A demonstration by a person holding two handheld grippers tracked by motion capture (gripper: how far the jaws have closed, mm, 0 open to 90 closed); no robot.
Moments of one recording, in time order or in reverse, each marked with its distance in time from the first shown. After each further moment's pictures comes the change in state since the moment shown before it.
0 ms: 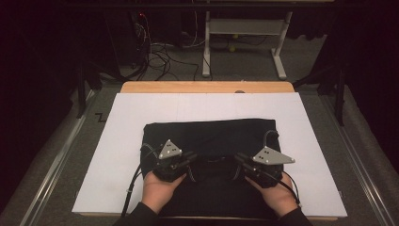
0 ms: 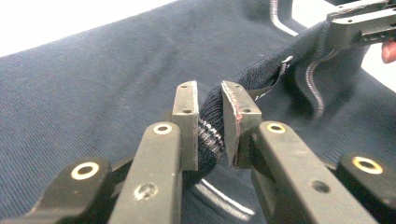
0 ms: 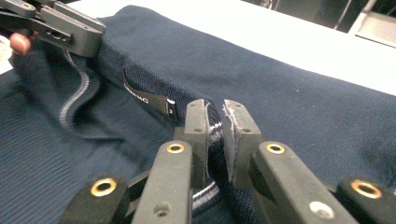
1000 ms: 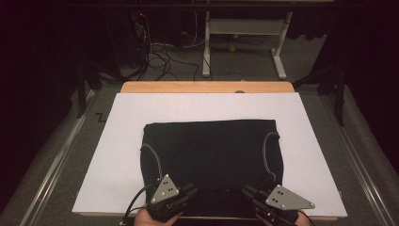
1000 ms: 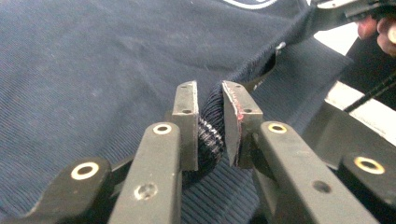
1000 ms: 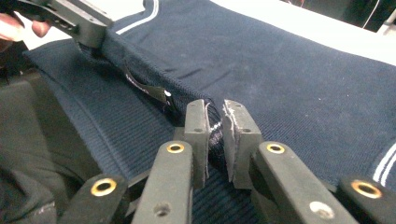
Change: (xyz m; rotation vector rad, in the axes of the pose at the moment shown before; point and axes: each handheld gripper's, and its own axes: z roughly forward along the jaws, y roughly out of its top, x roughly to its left) left arm -0.051 -0.055 -0.038 0.020 -0.086 0.083; right arm 0.044 -0.044 -0.063 -0.007 0.057 -0.069
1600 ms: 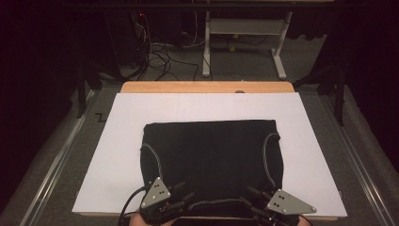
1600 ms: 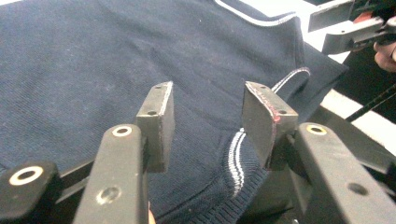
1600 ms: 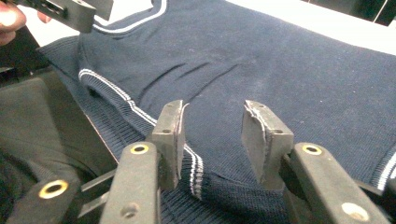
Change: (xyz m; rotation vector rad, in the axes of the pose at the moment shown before) left arm 0.006 -0.006 -0.016 -0.059 0.019 -0.037; right arm 0.004 -0.007 -0.003 -0.005 0.022 0.016
